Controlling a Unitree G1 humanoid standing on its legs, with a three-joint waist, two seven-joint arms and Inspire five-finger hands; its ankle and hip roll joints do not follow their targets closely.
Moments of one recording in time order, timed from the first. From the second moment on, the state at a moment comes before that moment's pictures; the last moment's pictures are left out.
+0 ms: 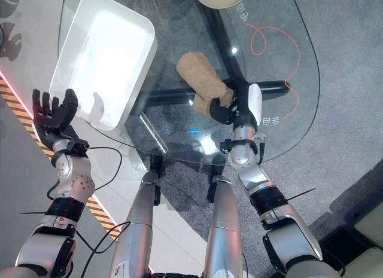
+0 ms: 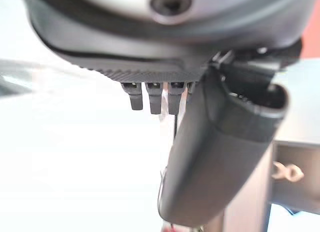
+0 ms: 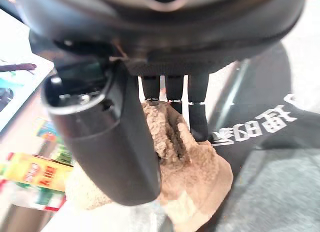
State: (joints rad) left arm -0.57 0.37 -0.05 0.55 -0.93 -0.57 0.40; right arm -0.68 -0.47 0.35 0.39 -0.01 -0.05 -0.54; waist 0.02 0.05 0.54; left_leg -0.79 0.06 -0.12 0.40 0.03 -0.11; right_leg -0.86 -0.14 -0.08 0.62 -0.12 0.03
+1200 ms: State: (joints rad) left arm -0.50 0.29 -0.15 0.25 -1.13 -0.29 -0.04; right arm -0.62 -0.40 0.33 0.17 -0.15 -0.08 -0.31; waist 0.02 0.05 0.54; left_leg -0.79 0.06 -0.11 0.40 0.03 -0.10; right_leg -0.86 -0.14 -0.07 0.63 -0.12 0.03
